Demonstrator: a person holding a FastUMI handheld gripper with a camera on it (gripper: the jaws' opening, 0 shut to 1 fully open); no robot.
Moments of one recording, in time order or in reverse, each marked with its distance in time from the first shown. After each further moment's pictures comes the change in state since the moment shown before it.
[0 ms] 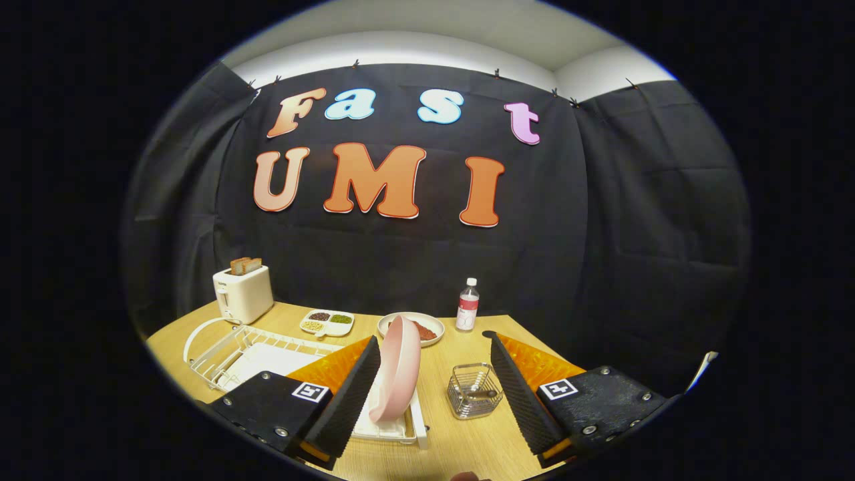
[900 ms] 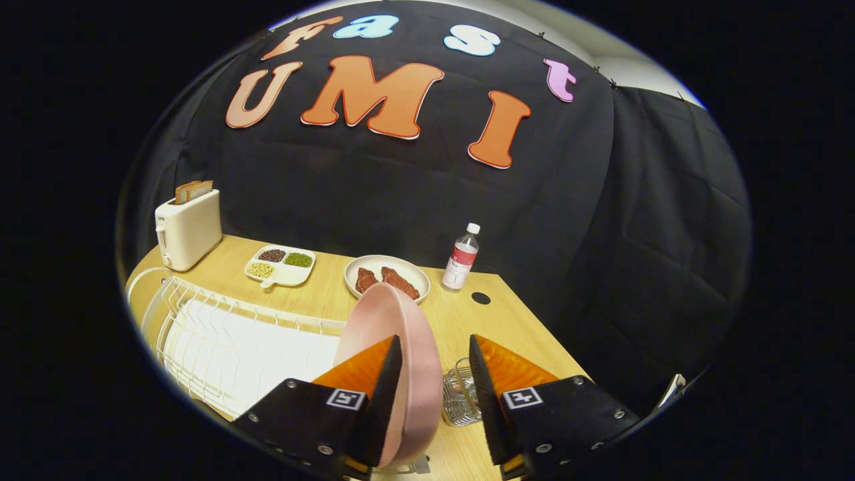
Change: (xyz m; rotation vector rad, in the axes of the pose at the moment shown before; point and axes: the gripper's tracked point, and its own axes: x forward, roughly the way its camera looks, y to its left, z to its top) arm 0.101 0.019 -0.075 -0.131 0.309 -0.089
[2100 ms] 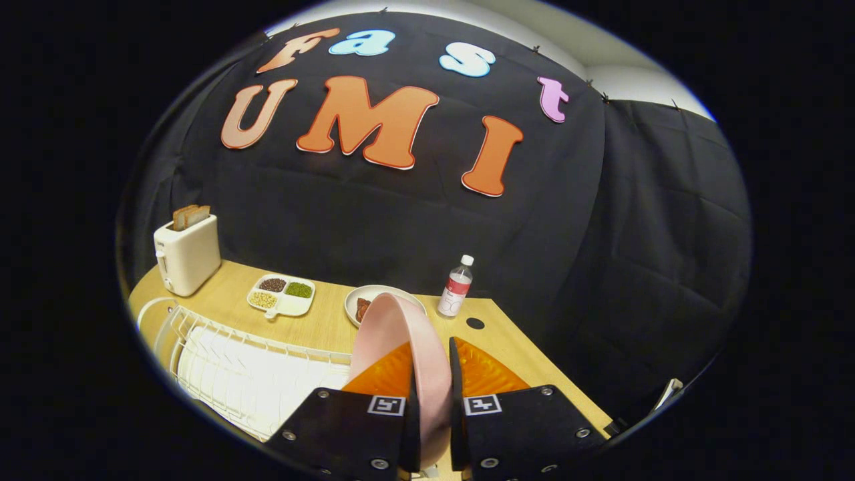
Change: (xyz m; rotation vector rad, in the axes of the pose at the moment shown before) arm -0.023 0.000 0.054 0.039 -0.102 -0.029
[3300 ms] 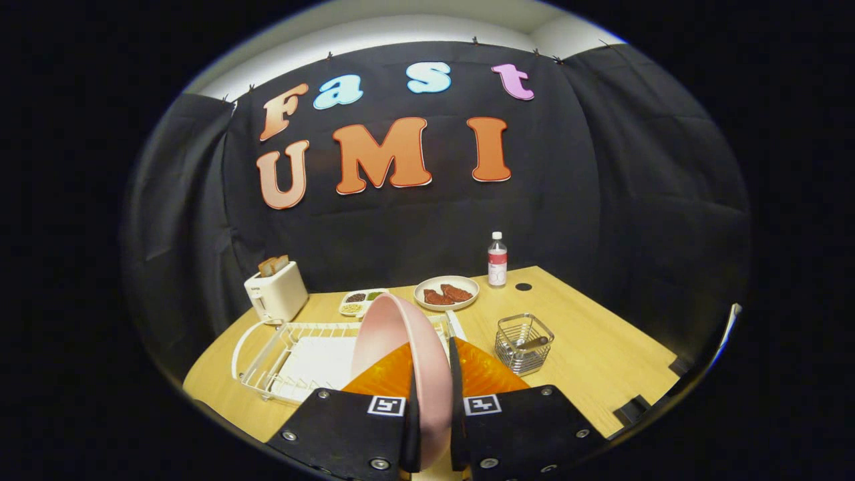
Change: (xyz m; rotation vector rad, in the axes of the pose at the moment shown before) arm -0.154 0.005 -0.054 0.343 -0.012 0.281
